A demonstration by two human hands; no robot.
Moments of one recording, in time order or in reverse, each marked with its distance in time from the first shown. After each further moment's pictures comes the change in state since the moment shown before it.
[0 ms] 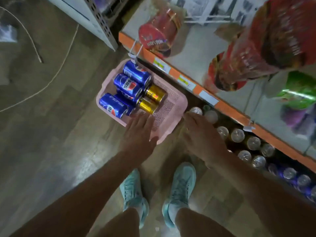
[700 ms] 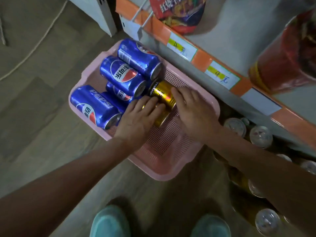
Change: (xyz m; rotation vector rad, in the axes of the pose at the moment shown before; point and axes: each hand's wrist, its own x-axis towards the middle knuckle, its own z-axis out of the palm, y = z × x) left_hand 0.160 -0.125 0.169 0.367 0.438 0.281; right_hand 0.182 0.038 0.149 -0.298 0.217 -0.216
